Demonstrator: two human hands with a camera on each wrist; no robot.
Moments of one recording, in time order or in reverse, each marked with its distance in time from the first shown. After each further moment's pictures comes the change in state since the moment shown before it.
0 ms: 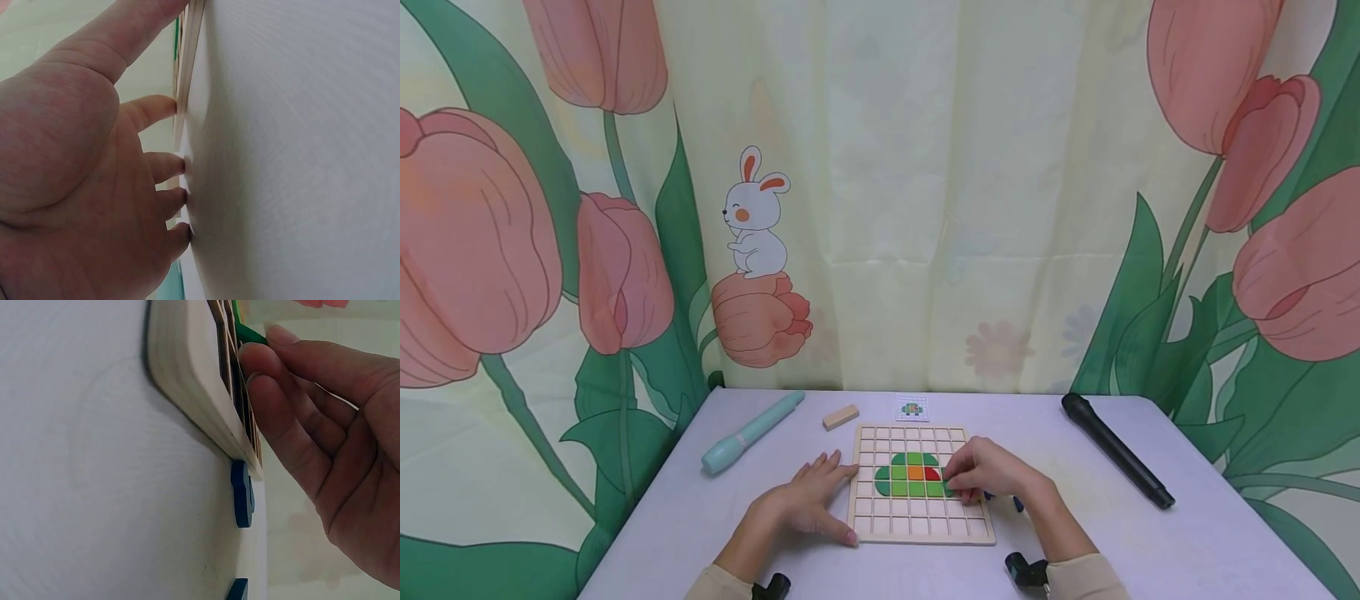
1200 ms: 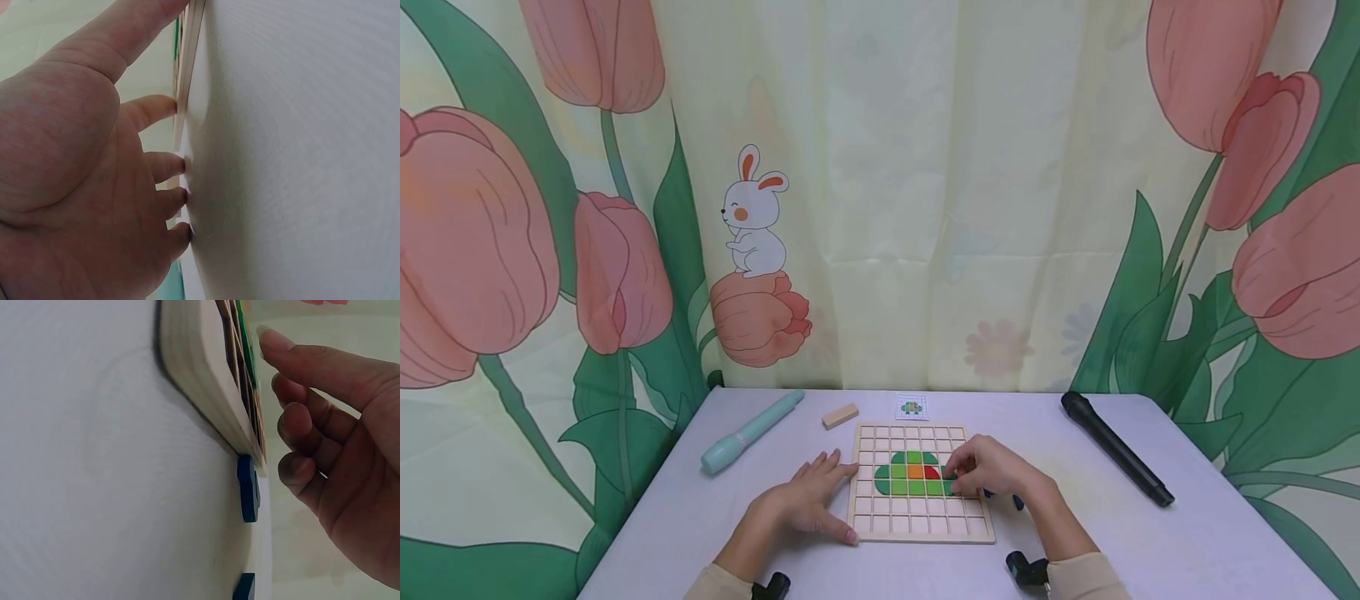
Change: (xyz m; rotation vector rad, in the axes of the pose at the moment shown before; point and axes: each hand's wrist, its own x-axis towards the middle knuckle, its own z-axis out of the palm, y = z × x) left_hand -0.001 0.001 -0.002 0.003 -0.002 0.019; right_hand -0.001 0.002 -0.003 -0.138 0.072 -0.042
